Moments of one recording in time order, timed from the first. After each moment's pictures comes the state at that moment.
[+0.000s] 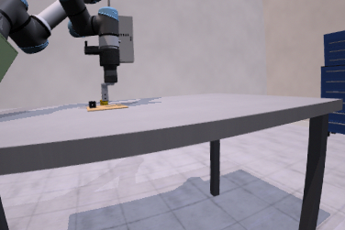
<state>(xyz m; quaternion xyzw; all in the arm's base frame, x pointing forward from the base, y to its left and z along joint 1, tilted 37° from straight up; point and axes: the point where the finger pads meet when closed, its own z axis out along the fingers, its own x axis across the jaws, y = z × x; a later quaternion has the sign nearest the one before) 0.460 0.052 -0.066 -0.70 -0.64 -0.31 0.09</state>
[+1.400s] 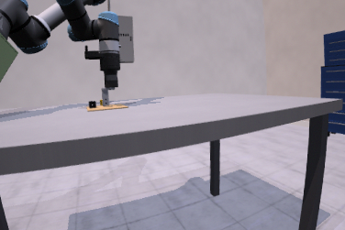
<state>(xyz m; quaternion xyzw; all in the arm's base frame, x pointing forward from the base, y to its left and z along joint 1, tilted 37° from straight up) 0.467 0.060 -0.080 -0.70 -0.64 -0.31 0.08</state>
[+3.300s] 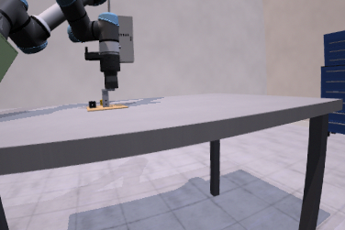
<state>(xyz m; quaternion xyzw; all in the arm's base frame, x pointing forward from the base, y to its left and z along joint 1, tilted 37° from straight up) 0.468 0.062 -0.083 -0.70 -0.64 -0.31 0.08</state>
